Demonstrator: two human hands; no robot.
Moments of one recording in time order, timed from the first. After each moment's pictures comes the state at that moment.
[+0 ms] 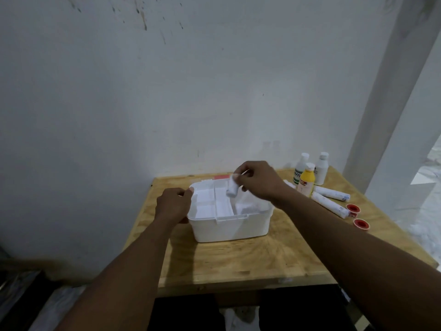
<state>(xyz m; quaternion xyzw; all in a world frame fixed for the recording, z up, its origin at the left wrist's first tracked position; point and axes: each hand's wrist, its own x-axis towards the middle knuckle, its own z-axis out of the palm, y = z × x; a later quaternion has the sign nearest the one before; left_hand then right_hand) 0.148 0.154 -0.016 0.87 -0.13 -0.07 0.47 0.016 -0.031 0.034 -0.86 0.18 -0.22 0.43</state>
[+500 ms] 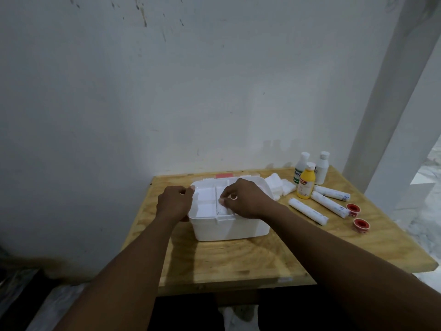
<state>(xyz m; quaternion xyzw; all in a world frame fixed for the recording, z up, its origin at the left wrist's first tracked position) 0.146 0.149 -0.012 0.88 -0.13 -0.06 0.46 0.026 -0.007 0.005 -0.95 0.12 -0.11 0.27</state>
